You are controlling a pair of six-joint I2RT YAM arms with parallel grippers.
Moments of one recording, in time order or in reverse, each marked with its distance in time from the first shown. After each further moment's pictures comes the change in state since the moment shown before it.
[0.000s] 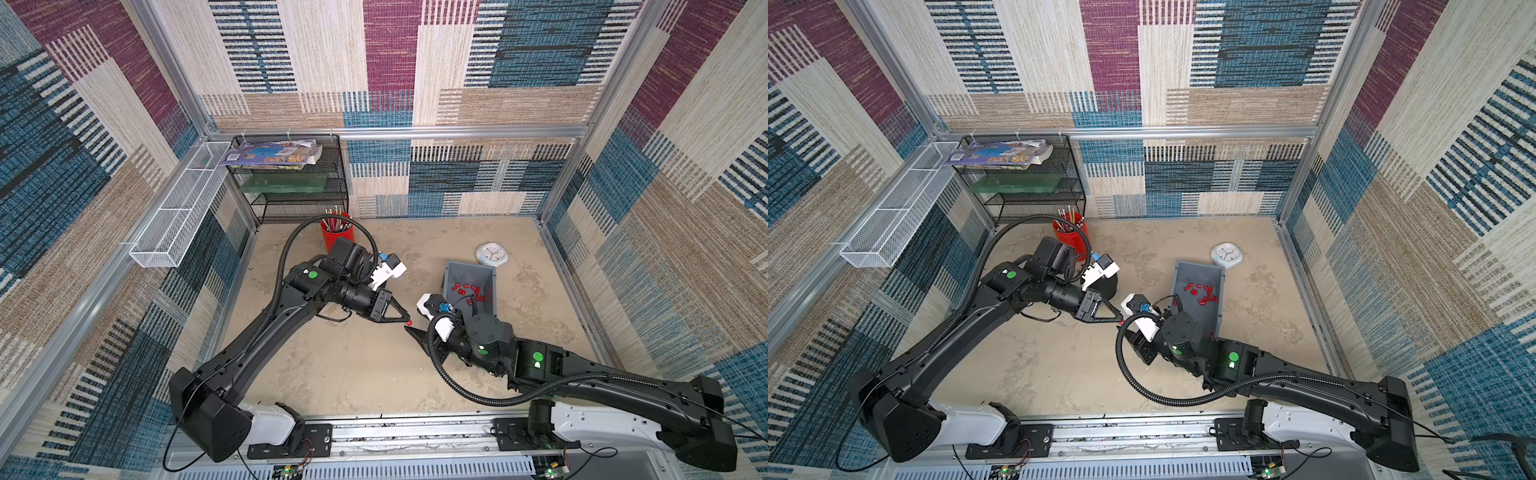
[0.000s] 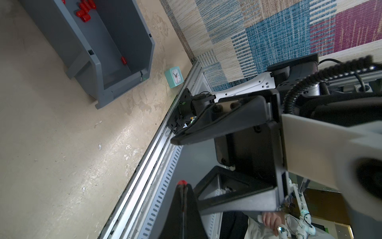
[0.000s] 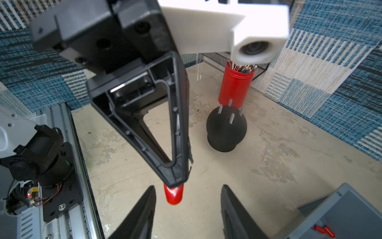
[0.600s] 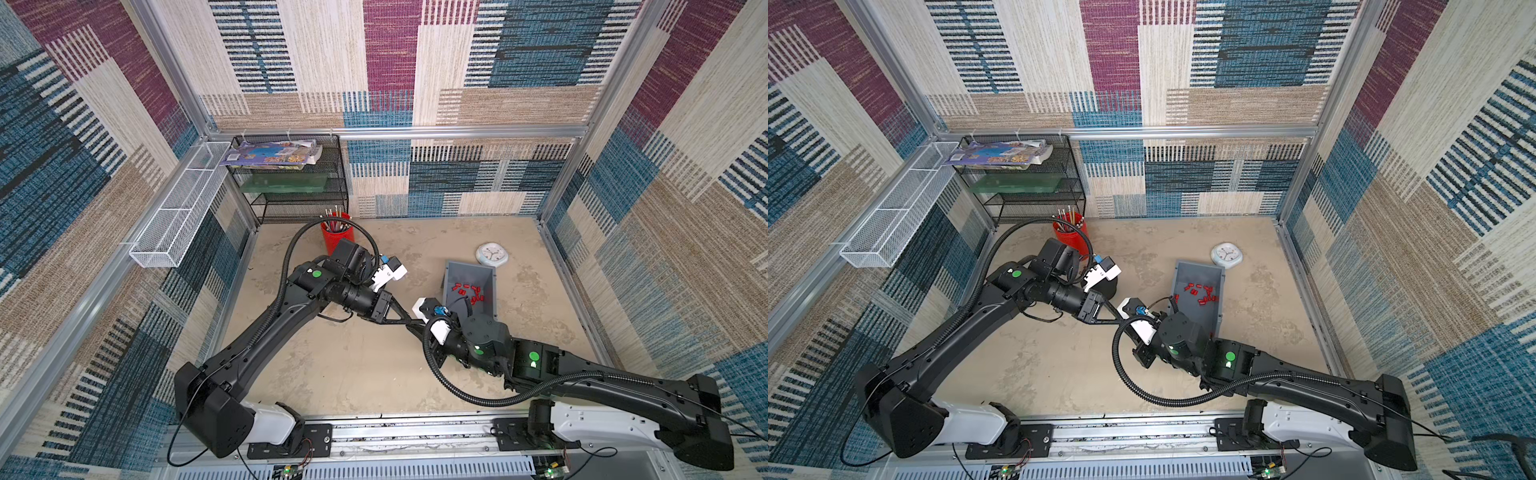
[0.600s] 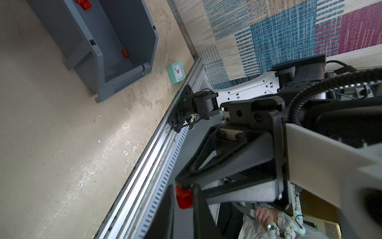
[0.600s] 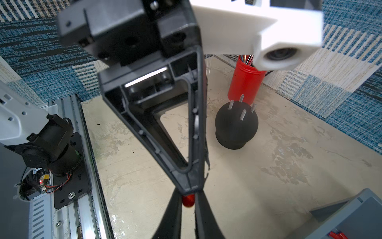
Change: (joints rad) left arm 0.000 0.041 -0.013 -0.035 0.010 0.002; right arm 0.003 0.030 -0.019 -0.003 -0.060 -0.029
